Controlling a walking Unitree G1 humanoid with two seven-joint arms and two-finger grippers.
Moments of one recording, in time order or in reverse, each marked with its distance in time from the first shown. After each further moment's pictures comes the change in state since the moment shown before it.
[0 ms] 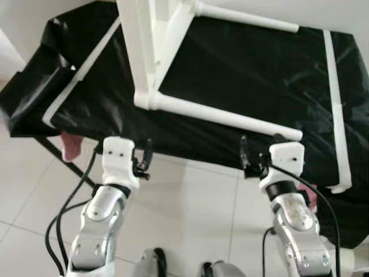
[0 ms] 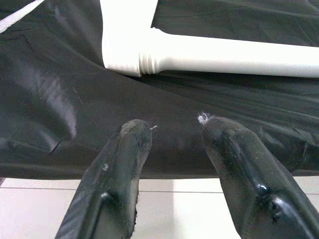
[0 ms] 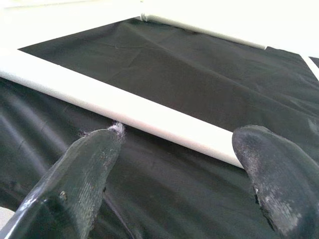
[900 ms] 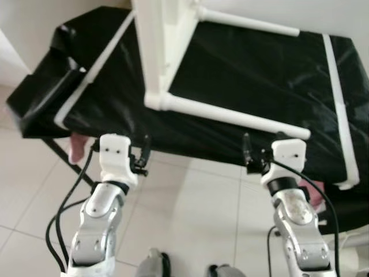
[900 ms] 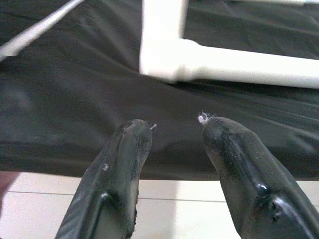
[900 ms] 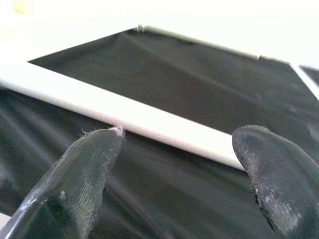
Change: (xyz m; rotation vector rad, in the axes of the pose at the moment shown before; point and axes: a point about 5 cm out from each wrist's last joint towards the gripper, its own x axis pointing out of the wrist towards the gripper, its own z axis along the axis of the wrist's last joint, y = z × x) left arm 0.005 0.006 0.000 -0.027 -0.012 0.022; right arm 0.009 -0.004 -0.005 0.016 -0.007 -0.021
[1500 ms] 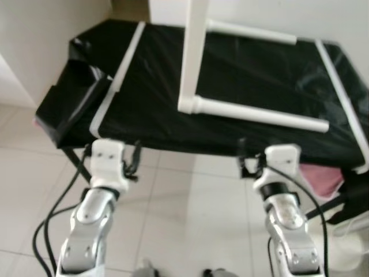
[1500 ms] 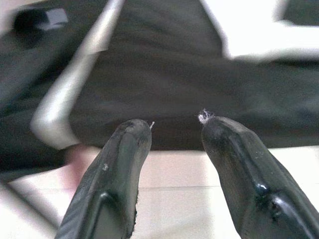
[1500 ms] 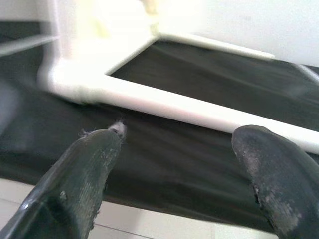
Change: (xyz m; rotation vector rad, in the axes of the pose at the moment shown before) left arm -0.007 0.007 -0.010 0.051 0.055 0.051; right arm -0.001 0.007 -0.004 0.023 0.008 0.013
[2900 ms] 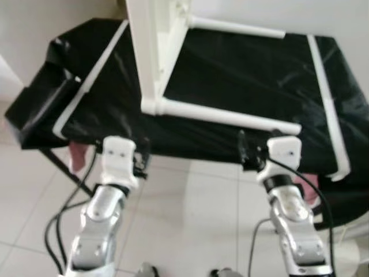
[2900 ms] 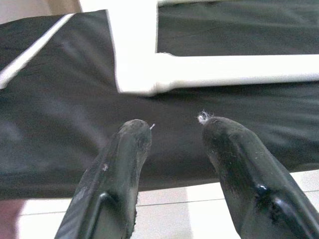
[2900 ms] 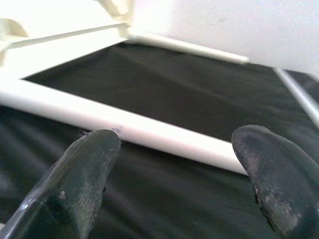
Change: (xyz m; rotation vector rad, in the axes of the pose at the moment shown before) left arm 0.004 -0.015 0.009 0.015 -0.053 -0.060; right arm 0.007 -0.007 0.003 -0.020 -0.027 -0.007
